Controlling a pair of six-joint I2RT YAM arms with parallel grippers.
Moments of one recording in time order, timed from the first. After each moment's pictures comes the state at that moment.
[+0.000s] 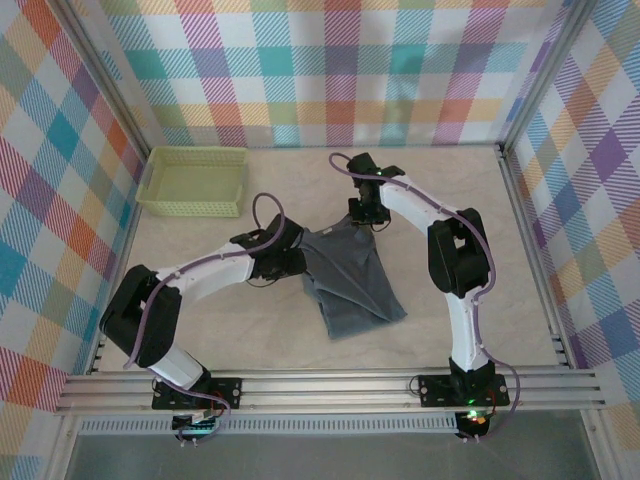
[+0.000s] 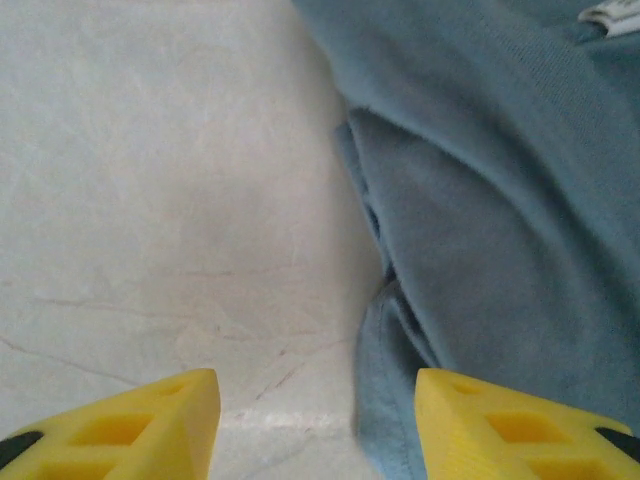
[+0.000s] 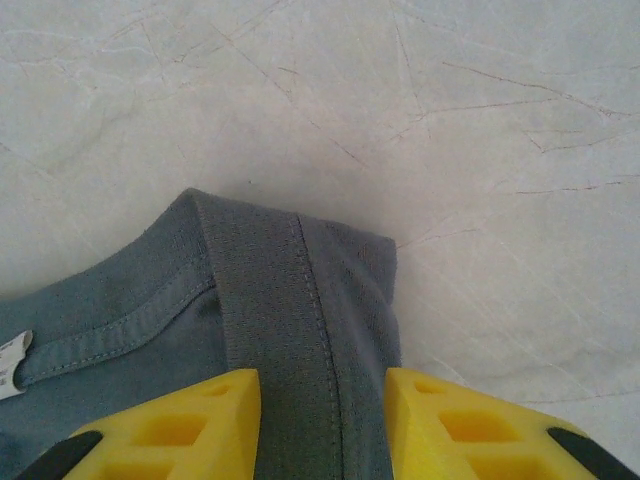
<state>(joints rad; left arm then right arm) -0.64 1.56 0.96 -0.51 -0.10 -0.81 0.49 2.13 1.77 -0.89 0.06 0.36</state>
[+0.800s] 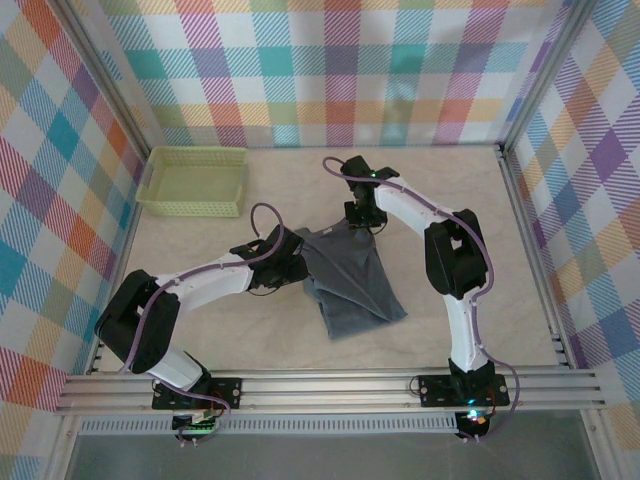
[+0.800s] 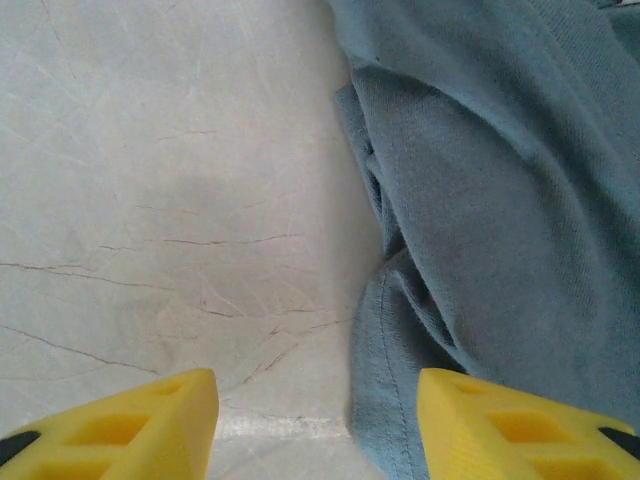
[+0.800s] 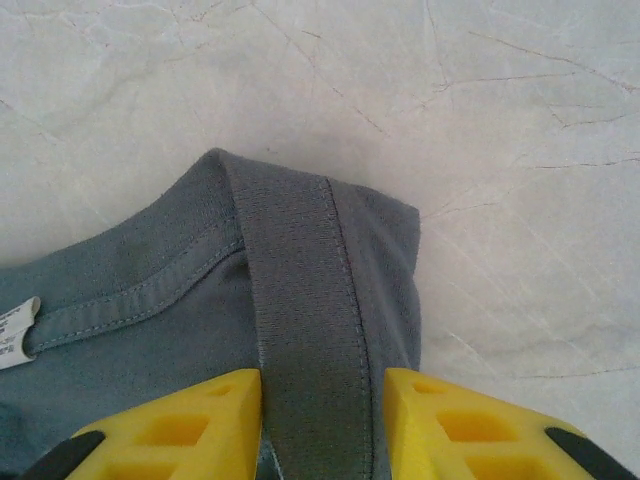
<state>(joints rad) -0.67 1.53 0.88 -0.42 -0.11 -0.87 0.52 2.14 1.78 -0.92 0.10 0.35</state>
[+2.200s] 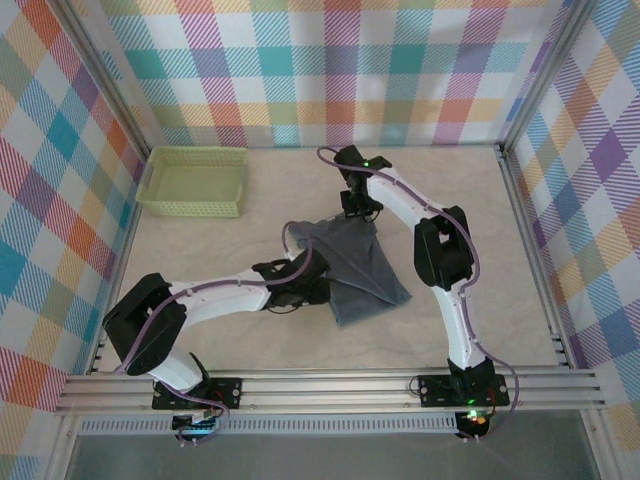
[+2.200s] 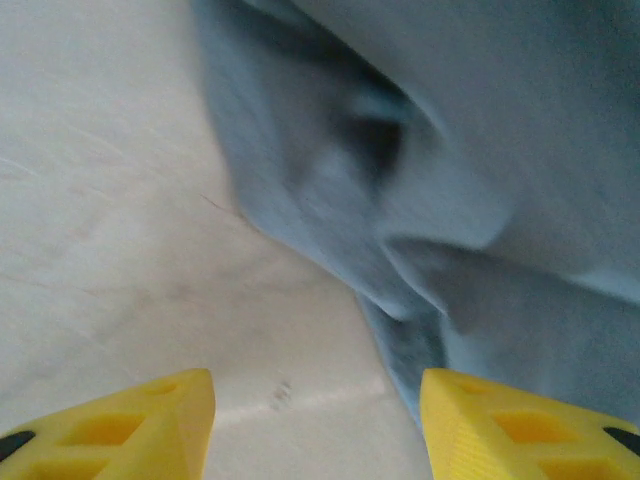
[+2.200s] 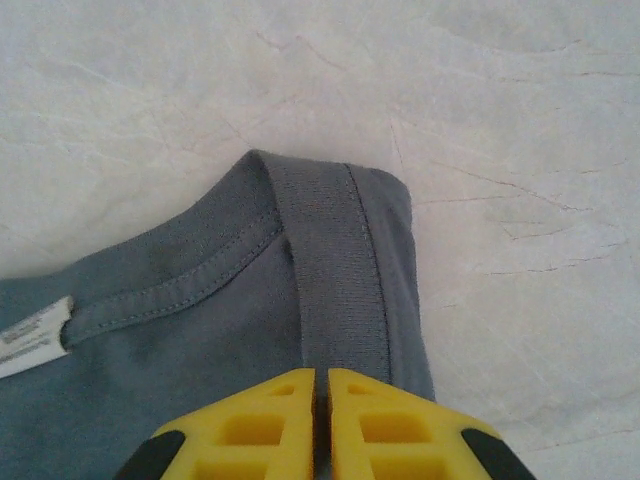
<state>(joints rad) -0.93 1.56 0.89 -0.41 -0.14 -0.88 0.51 2.28 2.02 -1.02 0.19 0.33</state>
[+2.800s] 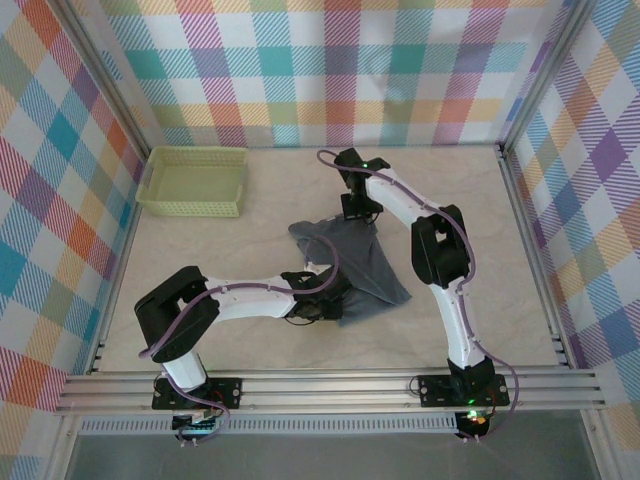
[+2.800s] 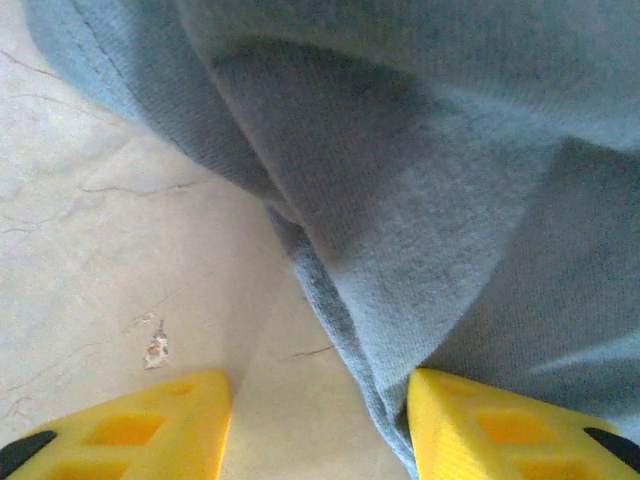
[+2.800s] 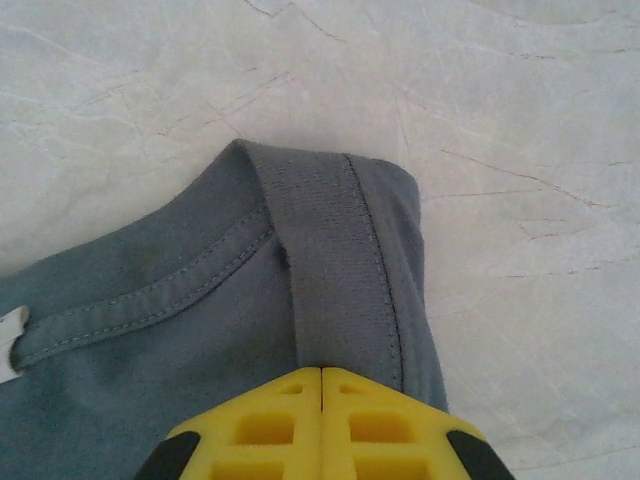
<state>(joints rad) -1.03 1.71 0.95 -0.43 -0.17 -0.95 0.50 2.31 2.04 -1.03 0.18 0.32</state>
